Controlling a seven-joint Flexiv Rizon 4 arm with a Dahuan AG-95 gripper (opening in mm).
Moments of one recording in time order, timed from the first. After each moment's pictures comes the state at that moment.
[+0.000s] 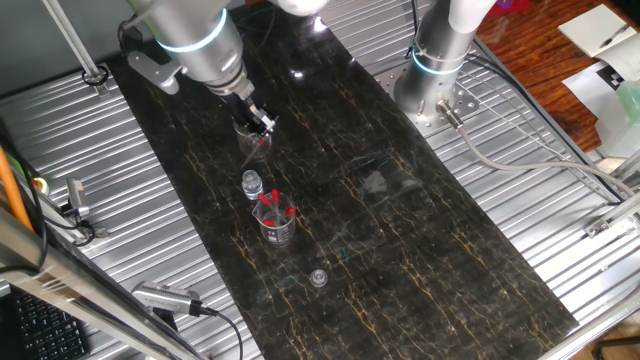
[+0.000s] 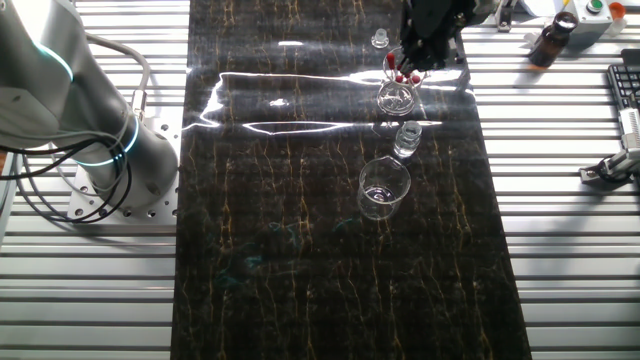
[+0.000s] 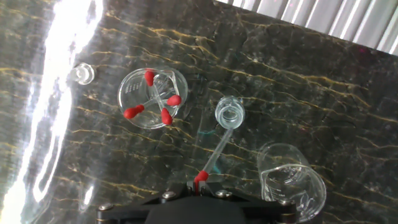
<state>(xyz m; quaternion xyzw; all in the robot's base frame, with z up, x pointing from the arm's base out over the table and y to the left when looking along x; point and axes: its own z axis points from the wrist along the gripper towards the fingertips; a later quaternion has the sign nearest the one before) 0.488 0.070 0.243 0.19 -0.97 -0.05 0.12</state>
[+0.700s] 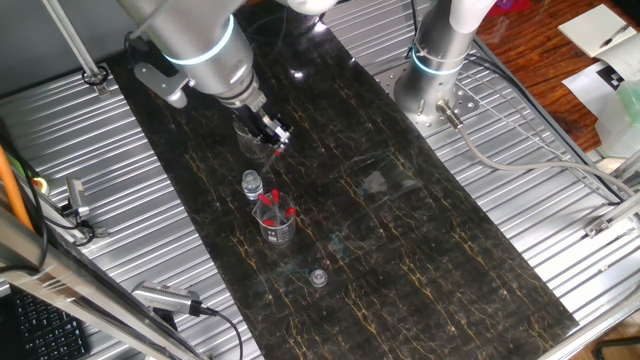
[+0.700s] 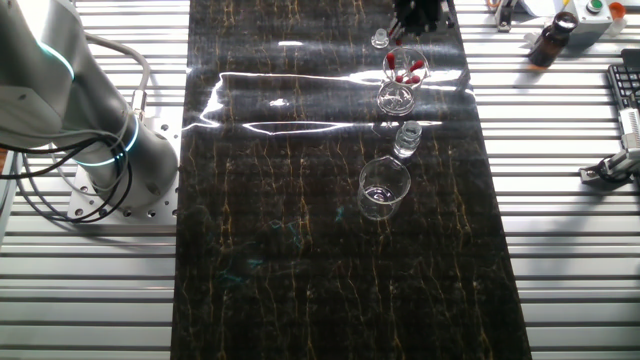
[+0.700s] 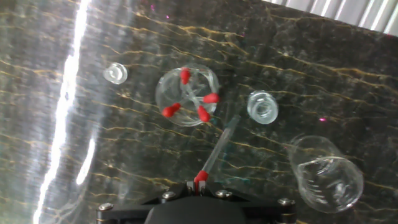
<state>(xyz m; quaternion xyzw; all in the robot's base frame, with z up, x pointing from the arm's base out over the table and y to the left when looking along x) 0.477 0.124 0.260 0.17 -0.97 -0.06 0.13</state>
